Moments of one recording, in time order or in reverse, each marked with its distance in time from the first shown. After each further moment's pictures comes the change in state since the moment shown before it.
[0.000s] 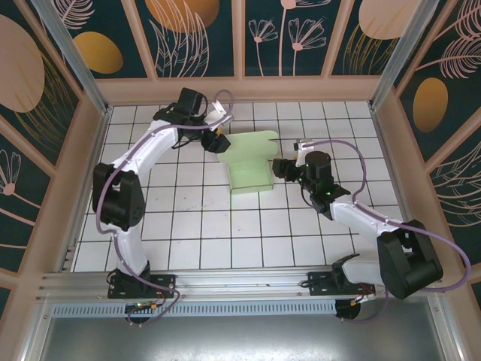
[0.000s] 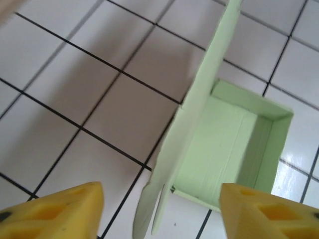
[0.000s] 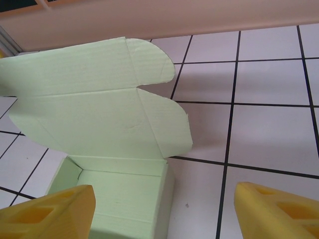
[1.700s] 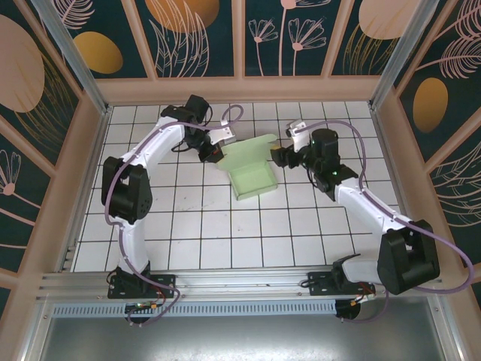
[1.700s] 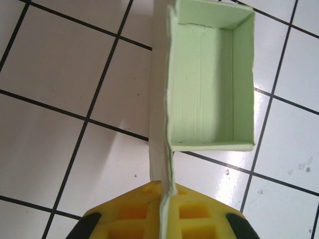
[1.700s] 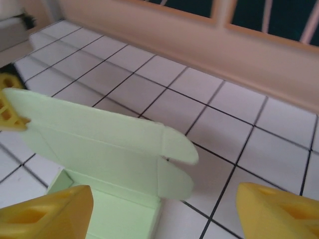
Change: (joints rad) left arm -0.011 0.058 0.044 -0.295 0.034 0.232; right arm -0.071 0.041 0.295 -0.282 -0.259 -0.451
